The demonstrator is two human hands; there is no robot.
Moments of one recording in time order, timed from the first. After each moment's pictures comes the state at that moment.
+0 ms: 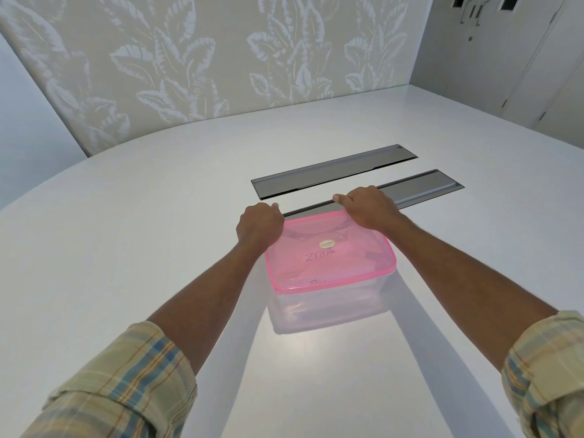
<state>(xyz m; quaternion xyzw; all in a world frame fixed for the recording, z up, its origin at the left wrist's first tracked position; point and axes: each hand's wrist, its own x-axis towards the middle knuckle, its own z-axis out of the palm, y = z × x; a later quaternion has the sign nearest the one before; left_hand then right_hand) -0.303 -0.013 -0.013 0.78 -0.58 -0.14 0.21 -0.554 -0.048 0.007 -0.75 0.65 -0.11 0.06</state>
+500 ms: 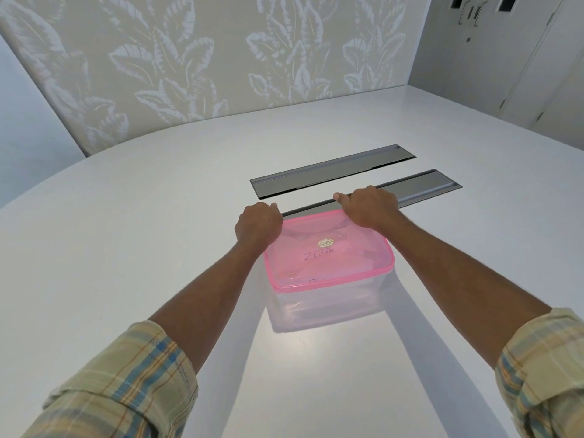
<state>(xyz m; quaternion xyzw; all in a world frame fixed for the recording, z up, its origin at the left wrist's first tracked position) -0.304 -0.009 -0.010 0.78 -0.57 -0.14 0.21 -0.553 -0.054 0.002 -0.72 0.69 -0.04 -0.03</state>
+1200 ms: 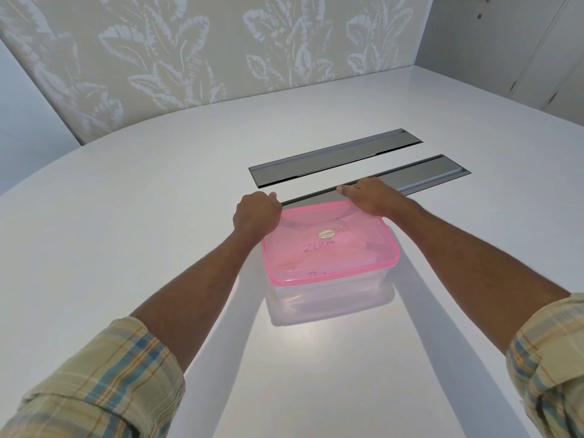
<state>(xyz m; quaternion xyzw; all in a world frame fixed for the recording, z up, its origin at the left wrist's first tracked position) -0.302 -0.019 -0.014 0.78 -0.57 -0.16 0.19 -0.573 -0.076 -0.015 -0.74 0.64 -0.09 0.19</state>
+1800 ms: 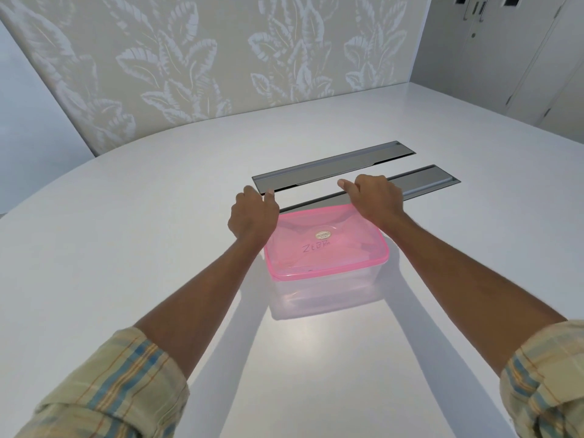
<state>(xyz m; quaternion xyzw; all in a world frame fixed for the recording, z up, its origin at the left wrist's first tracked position) -0.308 0.022 0.015 0.80 -0.52 -0.09 0.30 -0.561 -0.024 0.019 -0.70 0.69 -0.19 -0.02</state>
